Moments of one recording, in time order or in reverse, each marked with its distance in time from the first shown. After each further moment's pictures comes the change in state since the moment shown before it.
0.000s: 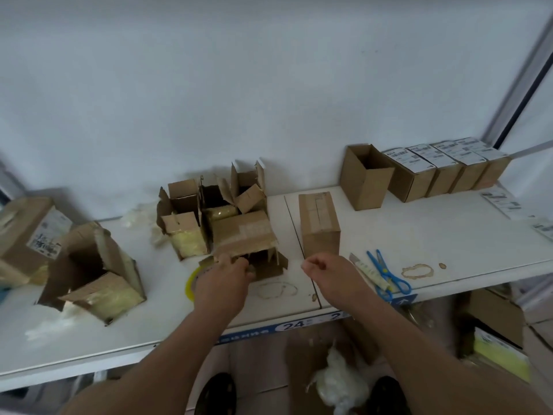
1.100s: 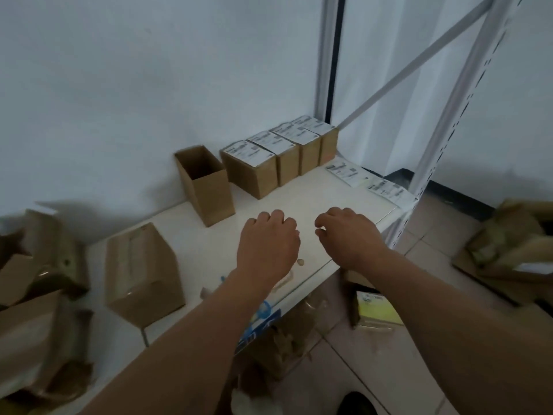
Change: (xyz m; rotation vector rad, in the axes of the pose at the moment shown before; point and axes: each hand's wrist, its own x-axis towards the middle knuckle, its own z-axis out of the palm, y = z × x) left_hand 0.104 0.364 0.029 0.017 0.362 0.754; right_hand 0.007 0.206 -0.227 -0.834 0.366 0.182
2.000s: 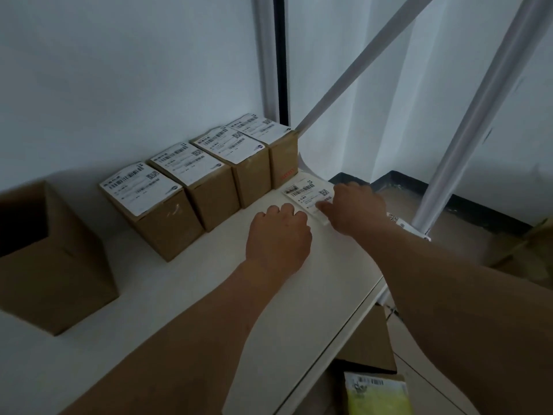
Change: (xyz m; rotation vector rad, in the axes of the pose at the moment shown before) left_hand 0.229 0.082 0.166 -0.024 -0.084 0.067; right_hand 0.212 0.197 0.100 0.071 -0.022 0.437
